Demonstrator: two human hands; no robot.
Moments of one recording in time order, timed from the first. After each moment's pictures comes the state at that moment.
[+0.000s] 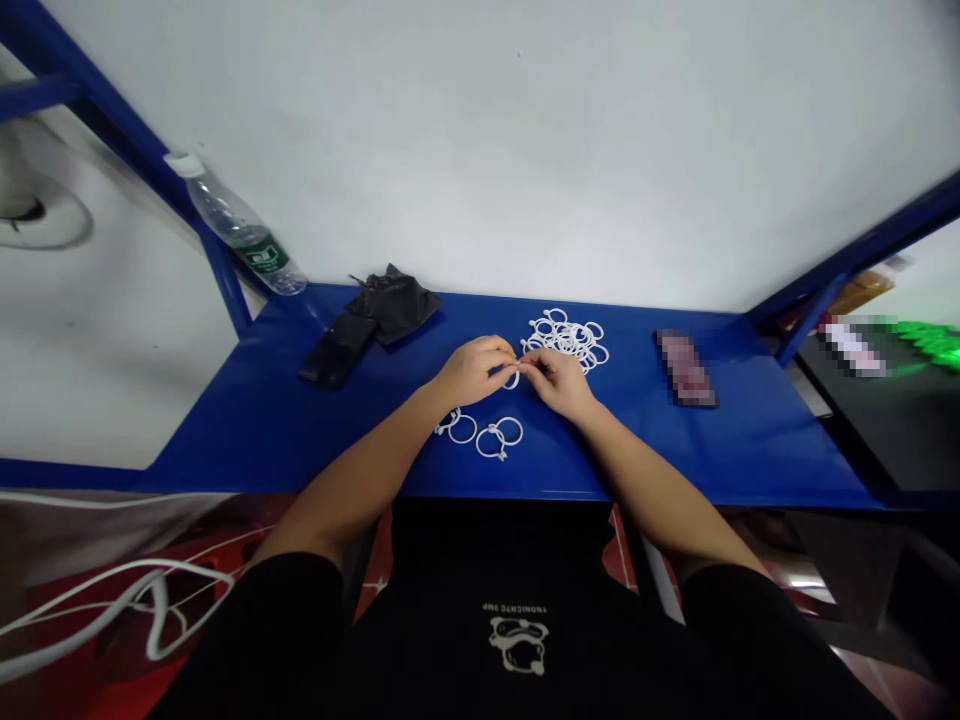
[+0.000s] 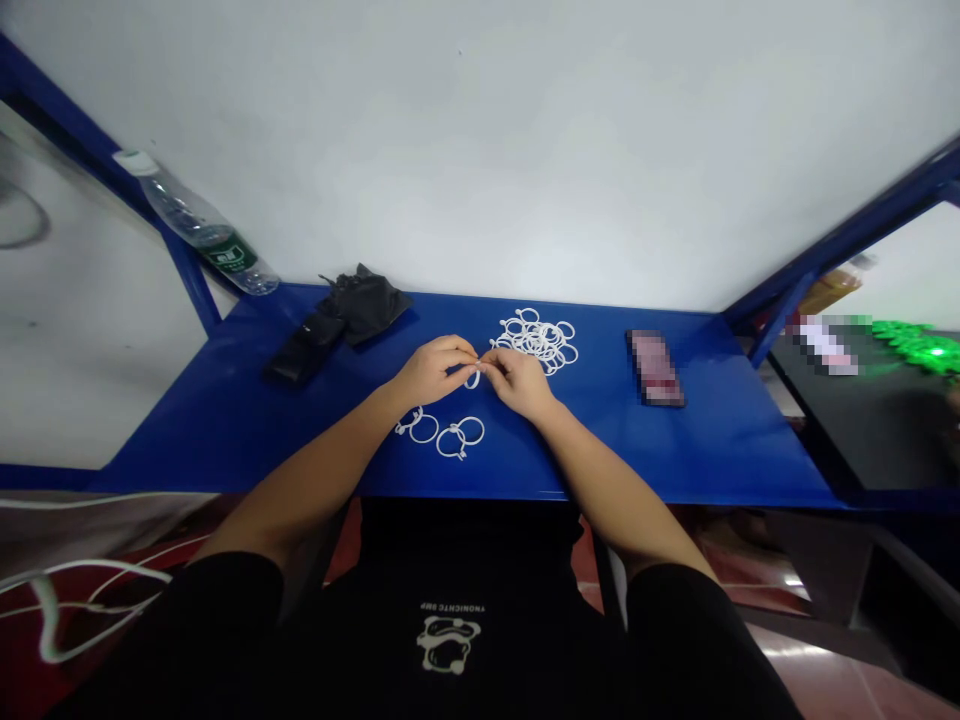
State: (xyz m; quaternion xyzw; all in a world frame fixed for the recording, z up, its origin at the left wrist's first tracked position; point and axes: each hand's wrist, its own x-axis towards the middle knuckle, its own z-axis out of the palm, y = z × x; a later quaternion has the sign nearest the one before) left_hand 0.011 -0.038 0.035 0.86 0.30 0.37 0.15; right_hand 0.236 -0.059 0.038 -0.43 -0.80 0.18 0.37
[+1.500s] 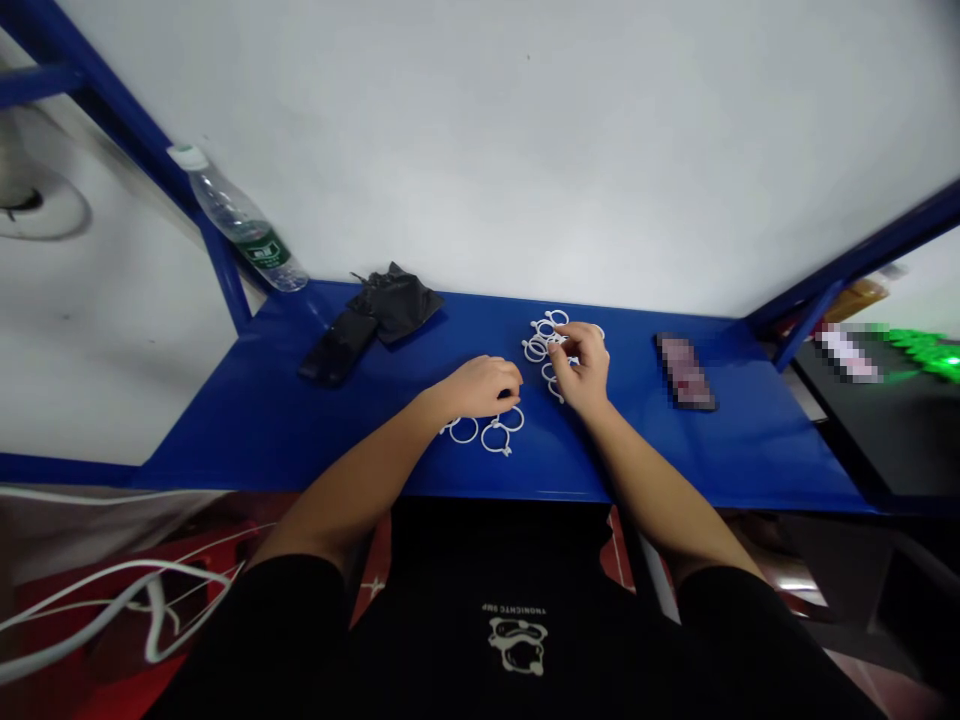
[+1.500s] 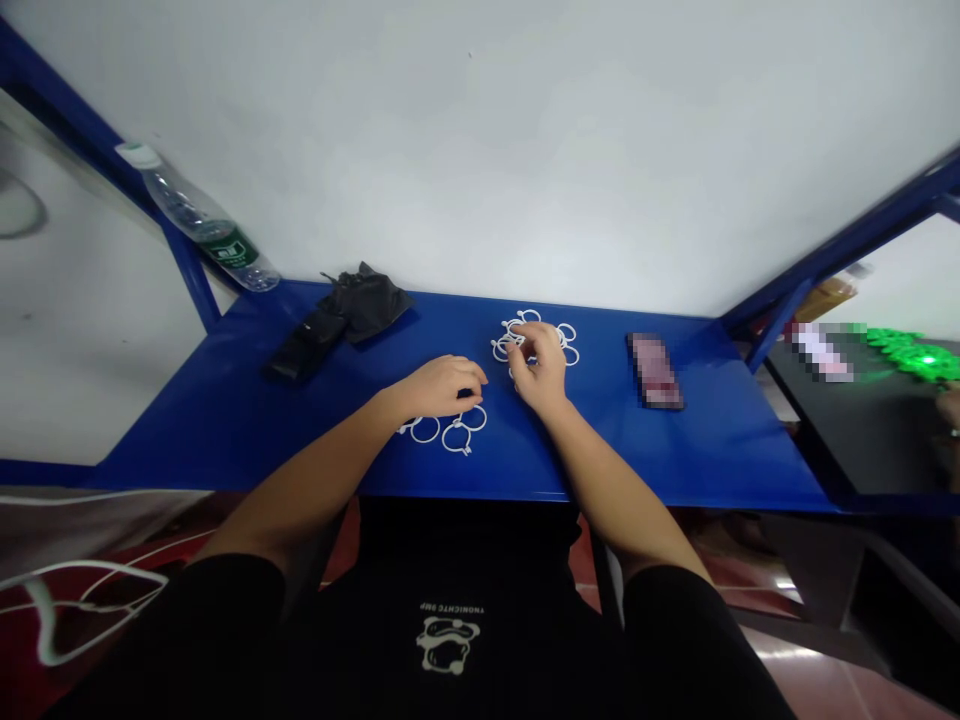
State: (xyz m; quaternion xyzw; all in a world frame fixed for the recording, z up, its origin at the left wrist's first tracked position) left_hand 0.015 -0.048 0.040 0.93 0.27 0.17 0.18; right_hand 0.246 -0.054 0.044 -0.45 -0.72 0.05 0.53
